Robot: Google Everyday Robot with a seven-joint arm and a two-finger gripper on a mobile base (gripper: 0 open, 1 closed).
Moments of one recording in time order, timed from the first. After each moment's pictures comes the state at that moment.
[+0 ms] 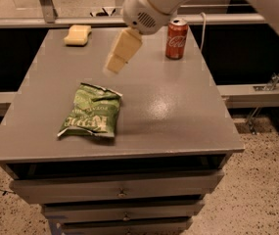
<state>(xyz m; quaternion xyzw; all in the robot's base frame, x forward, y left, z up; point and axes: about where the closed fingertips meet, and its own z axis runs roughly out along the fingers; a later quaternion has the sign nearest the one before) 0.575 0.041 0.984 -0.63 0.69 0.11 0.33</state>
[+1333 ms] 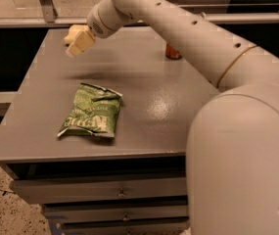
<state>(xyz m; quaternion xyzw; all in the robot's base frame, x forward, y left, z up) 0.765 0.159 0.911 -0.52 0.72 0.15 0.43</state>
